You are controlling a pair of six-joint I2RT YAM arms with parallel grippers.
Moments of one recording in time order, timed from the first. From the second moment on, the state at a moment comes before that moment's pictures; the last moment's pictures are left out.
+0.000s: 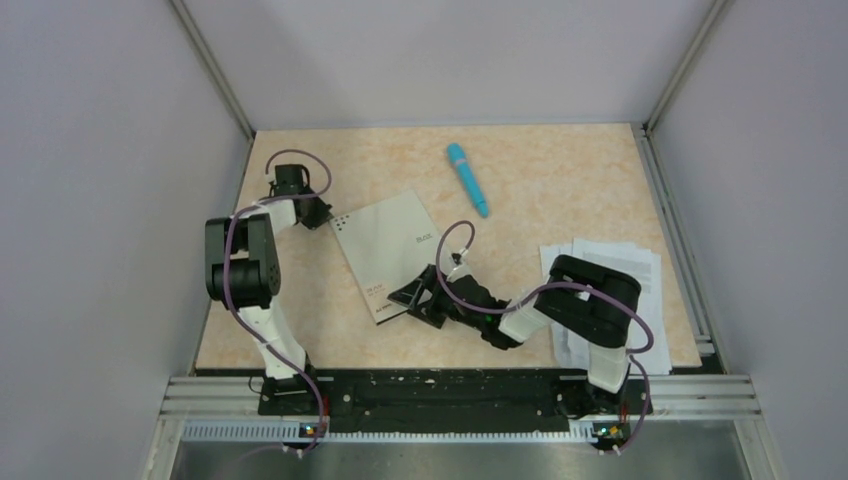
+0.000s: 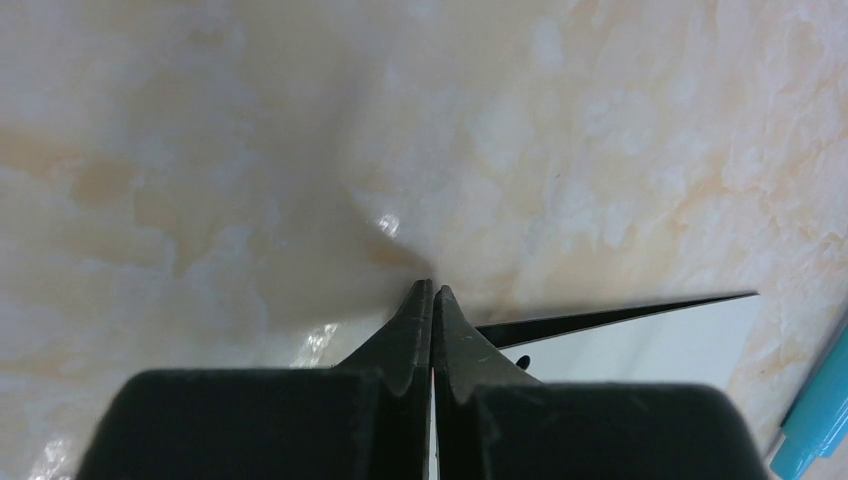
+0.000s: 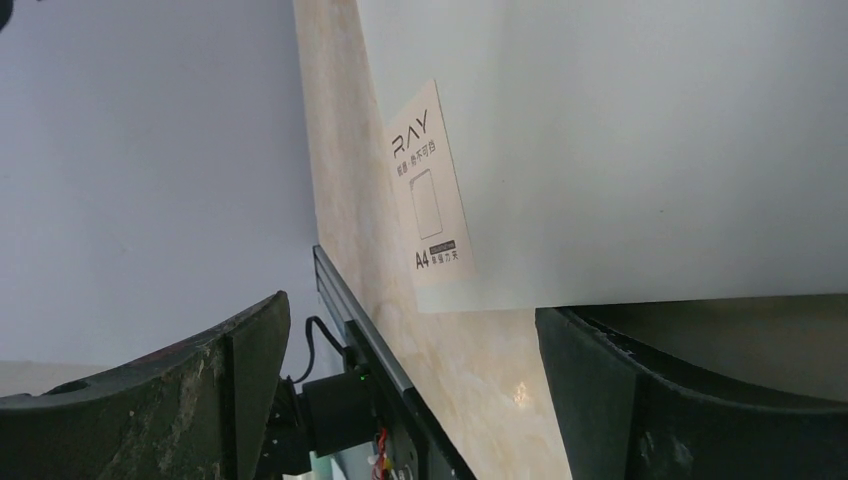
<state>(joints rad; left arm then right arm) 0.09 1.92 1.17 -0.14 0.11 -0.69 1.07 1.87 0.60 0.94 0.06 1.36</state>
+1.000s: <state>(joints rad) 0.08 1.78 0.99 -0.13 0.10 -0.76 1.05 1.94 0.41 1.26 0.17 1.56</state>
